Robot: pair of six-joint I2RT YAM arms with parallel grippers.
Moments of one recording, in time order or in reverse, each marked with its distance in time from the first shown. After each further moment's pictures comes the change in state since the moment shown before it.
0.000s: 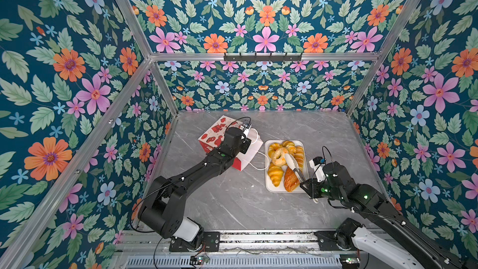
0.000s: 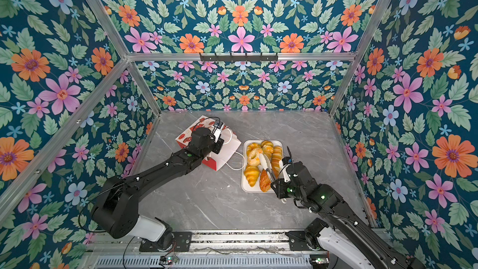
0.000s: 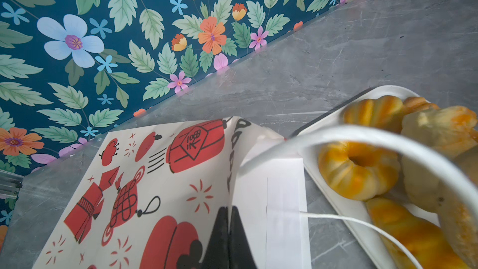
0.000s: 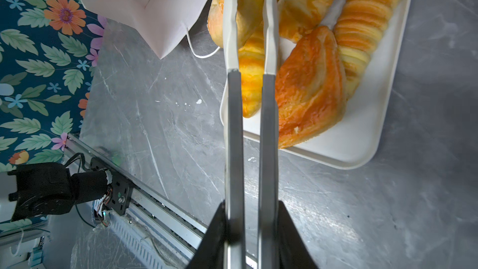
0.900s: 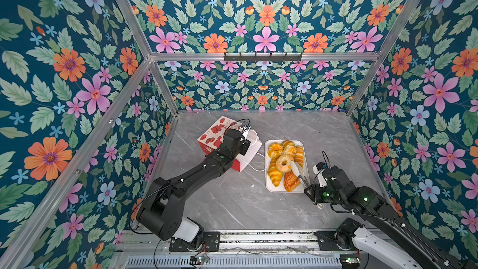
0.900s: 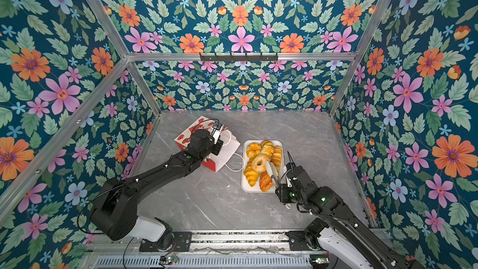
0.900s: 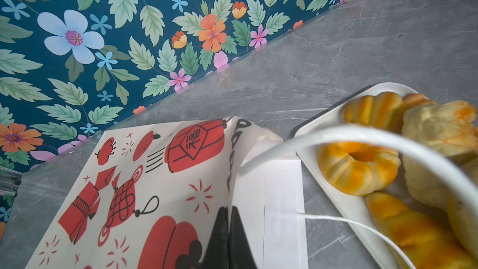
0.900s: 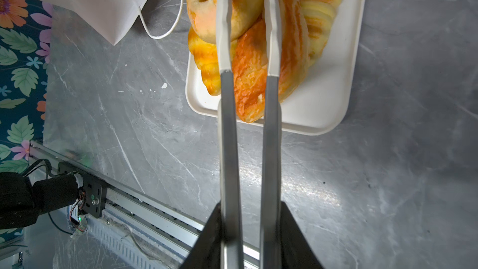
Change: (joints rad) left arm 0.001 -0.016 -0.035 0.031 0.000 -0.004; right arm -0.002 -0.032 -0.035 -0.106 0.055 0.055
